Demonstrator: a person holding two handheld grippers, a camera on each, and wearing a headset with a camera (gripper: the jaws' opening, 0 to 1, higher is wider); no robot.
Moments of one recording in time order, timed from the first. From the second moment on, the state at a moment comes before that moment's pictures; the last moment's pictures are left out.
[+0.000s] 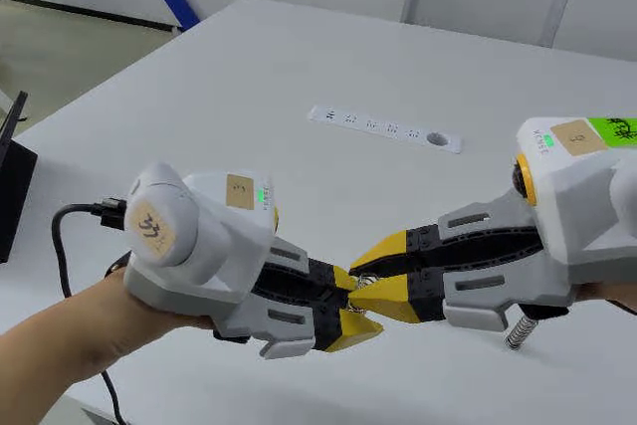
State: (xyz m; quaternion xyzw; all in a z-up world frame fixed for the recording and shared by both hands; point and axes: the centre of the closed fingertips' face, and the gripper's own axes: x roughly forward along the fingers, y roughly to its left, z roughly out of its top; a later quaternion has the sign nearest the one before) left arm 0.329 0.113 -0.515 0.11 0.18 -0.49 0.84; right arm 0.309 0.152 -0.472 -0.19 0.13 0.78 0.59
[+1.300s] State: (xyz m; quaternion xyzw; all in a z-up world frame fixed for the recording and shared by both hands) left arm 0.335 0.133 -0.525 0.07 0.22 -0.46 0.86; right arm 0.322 0.168 -0.469 -0.15 0.15 0.74 0.63
